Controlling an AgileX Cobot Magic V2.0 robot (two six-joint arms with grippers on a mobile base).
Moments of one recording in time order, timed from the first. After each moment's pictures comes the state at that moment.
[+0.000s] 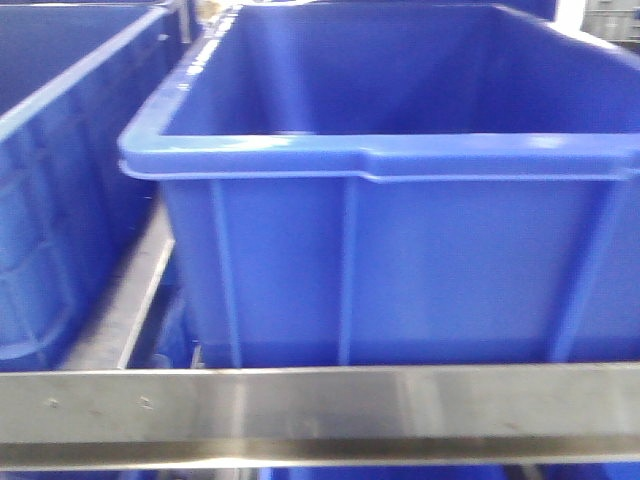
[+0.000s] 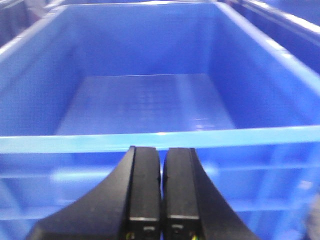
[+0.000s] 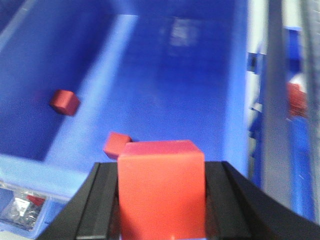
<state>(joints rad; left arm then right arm) -0.05 -0.01 0.01 0.03 0.12 -0.03 0.19 0.61 -0.77 0.16 0.69 -0.03</state>
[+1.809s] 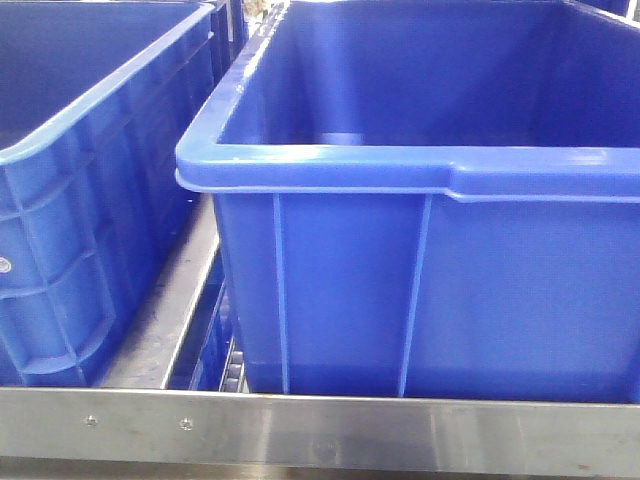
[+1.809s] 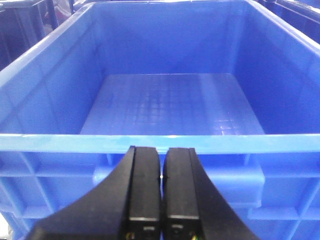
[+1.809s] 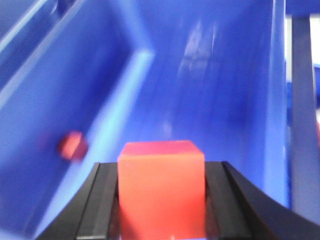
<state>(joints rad) -0.05 -0.01 0.01 0.03 0.12 -0.03 0.19 0.75 -0.80 0.17 0.50 -0.03</state>
